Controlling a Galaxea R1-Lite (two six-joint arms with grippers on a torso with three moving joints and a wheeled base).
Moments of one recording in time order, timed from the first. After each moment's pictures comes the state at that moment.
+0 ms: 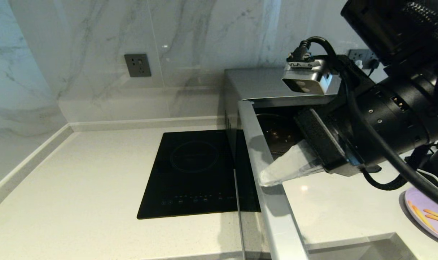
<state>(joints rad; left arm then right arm) 0.00 0.00 0.00 -0.01 0.02 -0.07 0.81 1.75 -1.97 1.04 0.38 0.52</state>
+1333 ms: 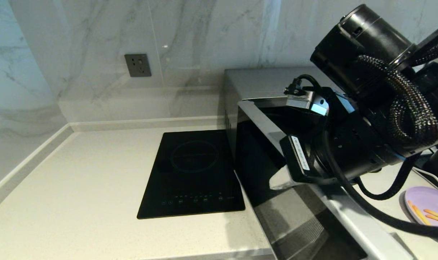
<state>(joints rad) 0.00 0.00 0.00 -0.01 0.02 -0.07 0.80 1.77 -1.88 1.05 0.09 0.65</state>
